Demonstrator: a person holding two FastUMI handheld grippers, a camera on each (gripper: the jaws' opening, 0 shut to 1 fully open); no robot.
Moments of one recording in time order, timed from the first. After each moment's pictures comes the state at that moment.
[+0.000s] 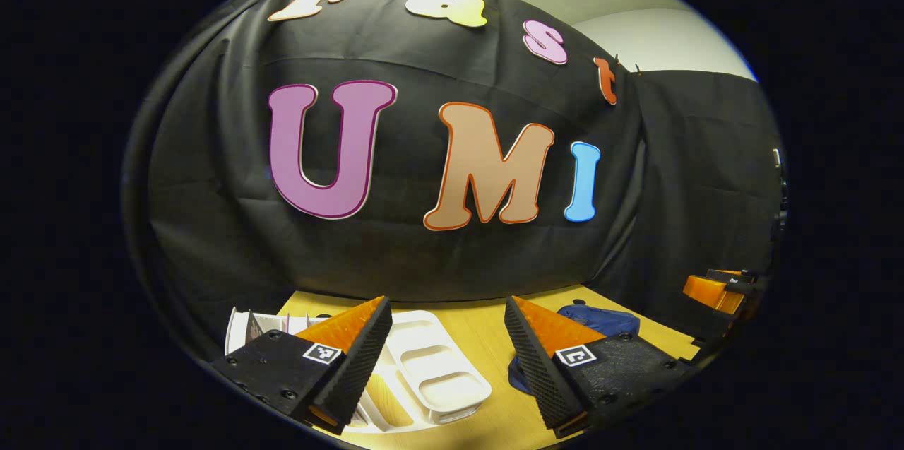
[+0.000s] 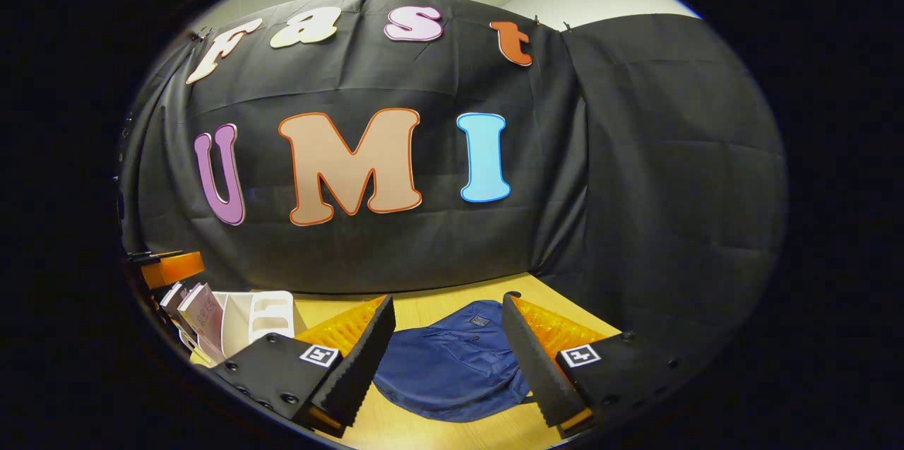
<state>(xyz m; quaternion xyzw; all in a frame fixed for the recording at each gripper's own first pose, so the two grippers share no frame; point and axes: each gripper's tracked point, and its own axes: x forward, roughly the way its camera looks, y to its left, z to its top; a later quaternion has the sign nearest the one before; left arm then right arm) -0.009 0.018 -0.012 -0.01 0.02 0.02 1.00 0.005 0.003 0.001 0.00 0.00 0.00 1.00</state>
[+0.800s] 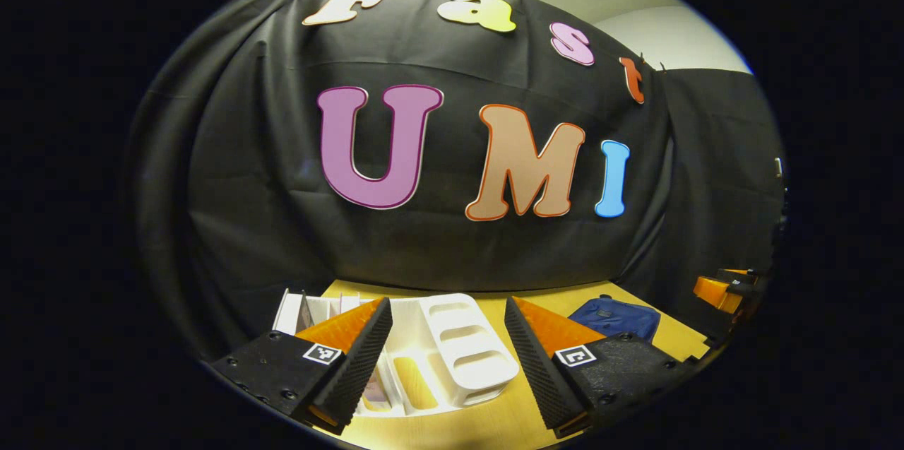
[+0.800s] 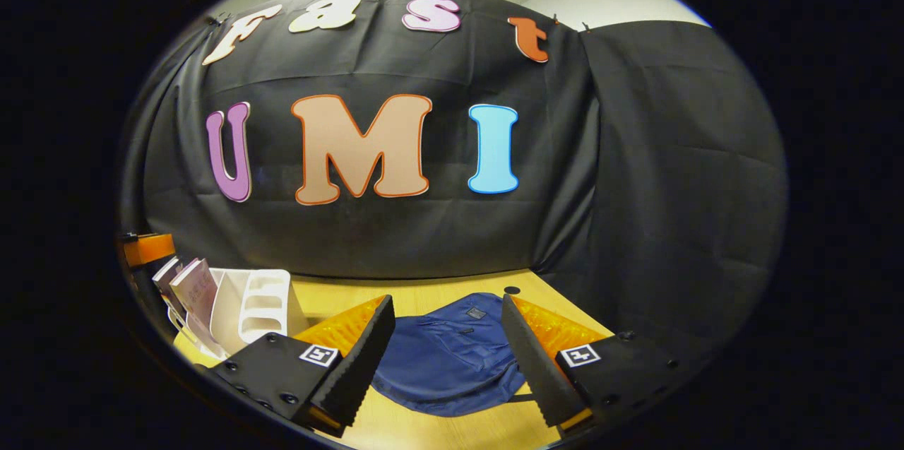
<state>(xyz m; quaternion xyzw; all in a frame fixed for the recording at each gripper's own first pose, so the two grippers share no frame) -0.066 0.051 -0.023 -0.01 0.02 0.09 1.00 0.006 0.003 -0.023 -0.04 0.01 0.03 1.00</state>
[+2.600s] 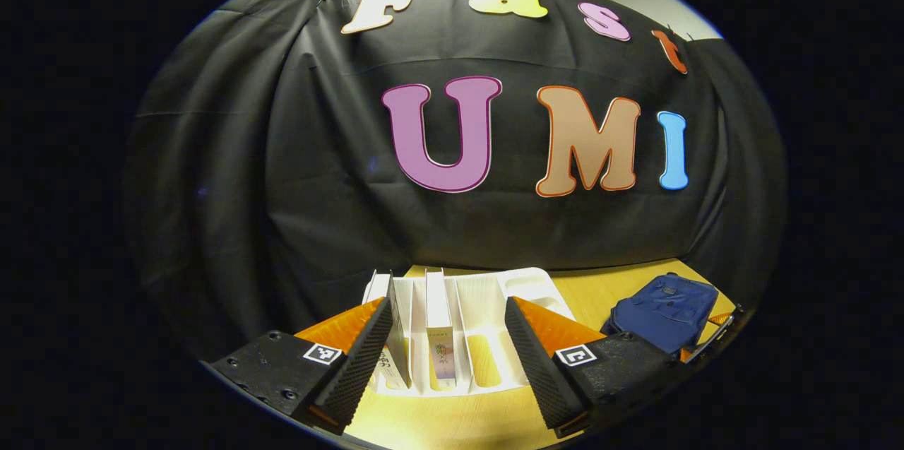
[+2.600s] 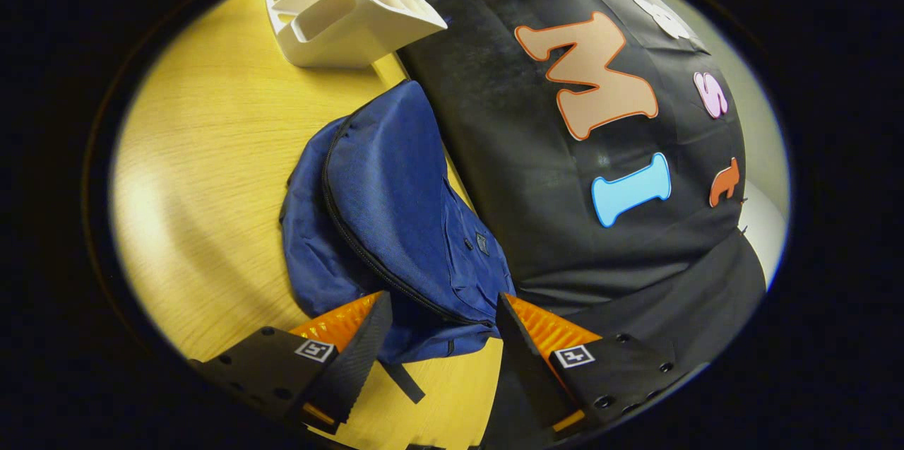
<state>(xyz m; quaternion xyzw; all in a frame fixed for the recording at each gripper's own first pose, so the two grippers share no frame) -0.120 0.092 -0.038 0.03 0.06 0.24 0.97 0.082 -0.043 -0.255 -0.58 0.03 0.09 0.81</state>
